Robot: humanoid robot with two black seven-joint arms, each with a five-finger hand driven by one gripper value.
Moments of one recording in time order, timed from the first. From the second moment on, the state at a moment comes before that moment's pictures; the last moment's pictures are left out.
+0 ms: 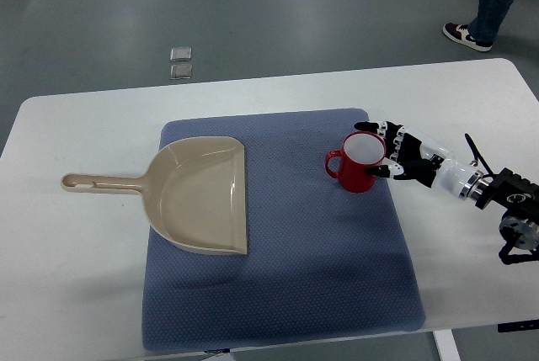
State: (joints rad) left arm -0.11 0.00 0.06 -0.20 0.09 0.07 0.10; right arm 0.53 -0.36 0.64 0.69 -0.71 0.57 0.61
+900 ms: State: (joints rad) left arm -0.11 0.00 0.06 -0.20 0.09 0.07 0.10; right arm 0.53 -0.25 0.64 0.62 -0.71 0.50 0.61
